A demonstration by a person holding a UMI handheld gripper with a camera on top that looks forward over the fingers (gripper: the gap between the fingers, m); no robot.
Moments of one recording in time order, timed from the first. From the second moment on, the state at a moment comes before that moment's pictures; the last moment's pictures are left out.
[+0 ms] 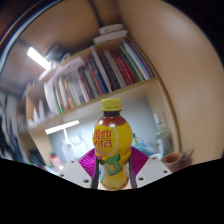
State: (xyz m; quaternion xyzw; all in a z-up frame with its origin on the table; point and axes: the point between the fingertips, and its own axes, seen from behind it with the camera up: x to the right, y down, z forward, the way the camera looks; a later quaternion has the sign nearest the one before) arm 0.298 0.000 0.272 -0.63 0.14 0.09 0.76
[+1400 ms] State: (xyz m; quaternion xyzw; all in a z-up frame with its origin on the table) arm 0.245 -0.244 0.110 -0.75 0.12 -0.08 0.65
